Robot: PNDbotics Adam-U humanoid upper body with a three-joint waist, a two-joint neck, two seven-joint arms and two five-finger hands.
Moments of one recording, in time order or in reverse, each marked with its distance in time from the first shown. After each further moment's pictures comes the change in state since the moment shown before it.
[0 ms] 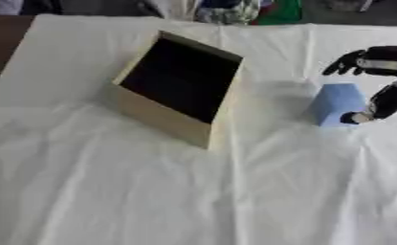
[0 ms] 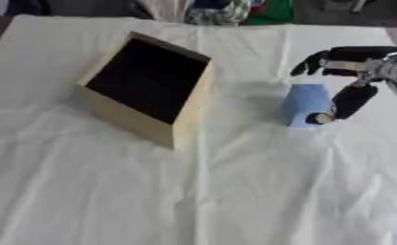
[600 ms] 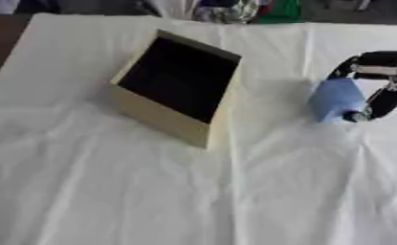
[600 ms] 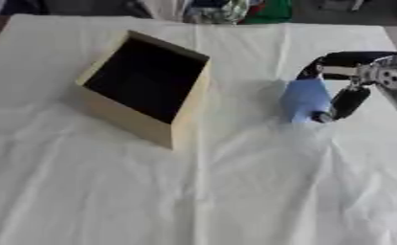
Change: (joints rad) left arm 0.000 0.000 -0.005 0.000 0.000 0.000 -0.008; right arm -0.025 0.037 0.006 0.085 0.070 -0.015 -0.016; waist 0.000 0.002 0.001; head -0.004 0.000
